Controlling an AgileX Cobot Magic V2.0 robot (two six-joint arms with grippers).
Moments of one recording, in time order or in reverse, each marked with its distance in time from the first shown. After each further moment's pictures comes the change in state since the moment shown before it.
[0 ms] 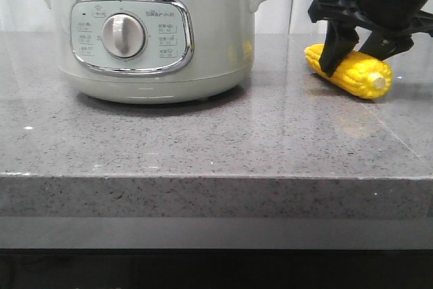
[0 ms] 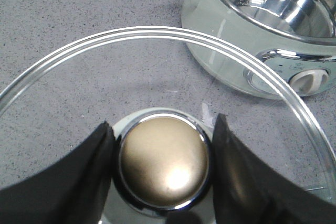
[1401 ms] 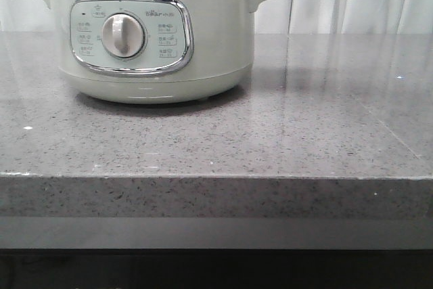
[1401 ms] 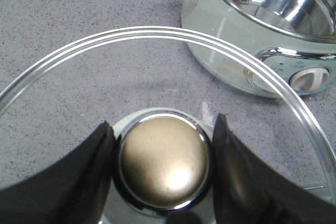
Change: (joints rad) left arm 0.000 0.000 0.006 0.000 0.000 0.000; right arm 0.316 0.048 -0.514 -0.012 0.088 -0.024
